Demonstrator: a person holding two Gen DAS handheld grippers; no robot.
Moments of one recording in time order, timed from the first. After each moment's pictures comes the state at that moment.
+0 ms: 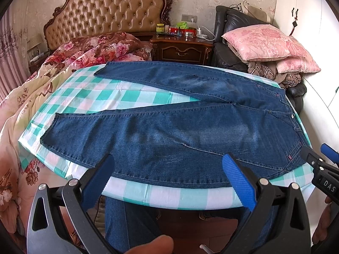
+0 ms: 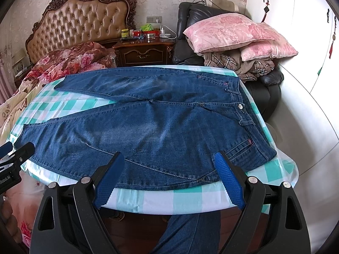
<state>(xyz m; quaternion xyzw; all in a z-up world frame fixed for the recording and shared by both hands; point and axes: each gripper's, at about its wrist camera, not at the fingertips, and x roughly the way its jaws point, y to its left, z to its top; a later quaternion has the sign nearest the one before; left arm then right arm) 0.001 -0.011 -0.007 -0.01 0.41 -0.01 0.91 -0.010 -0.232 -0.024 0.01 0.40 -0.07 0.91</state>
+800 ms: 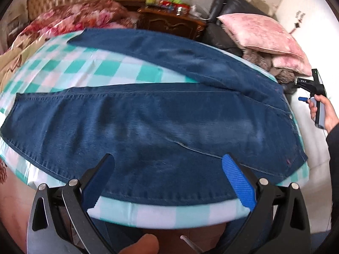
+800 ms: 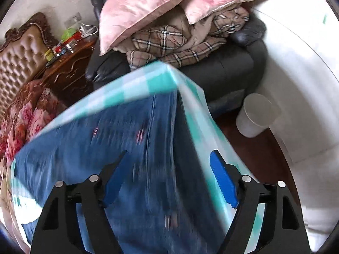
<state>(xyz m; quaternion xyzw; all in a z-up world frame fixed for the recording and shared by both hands) 0.100 0.028 -0.083 -0.09 0.49 -0.08 0.86 0.307 -0.547 -0.083 0.19 0.49 -0.17 0.83</state>
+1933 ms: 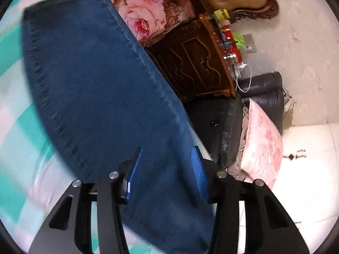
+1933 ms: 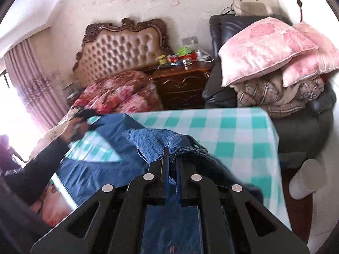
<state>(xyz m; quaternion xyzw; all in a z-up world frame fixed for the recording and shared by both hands) 0.519 0.198 -0.147 -0.48 0.51 -0.07 0.71 0.121 -0.436 0.049 0.11 0.34 0.16 0.92</state>
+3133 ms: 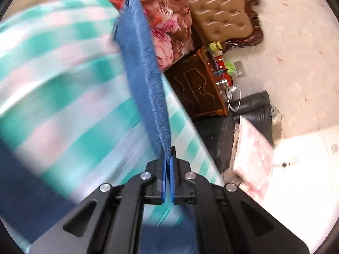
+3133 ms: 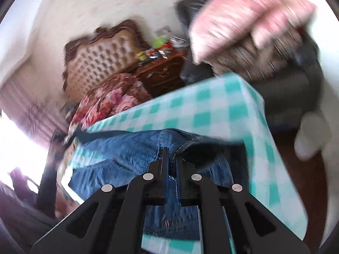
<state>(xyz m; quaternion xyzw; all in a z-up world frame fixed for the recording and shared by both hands) 0.285 0.306 -0.061 -0.48 0.43 -0.04 0.77 0.076 -0.529 -0.001 0.26 0.41 0.09 0.87</state>
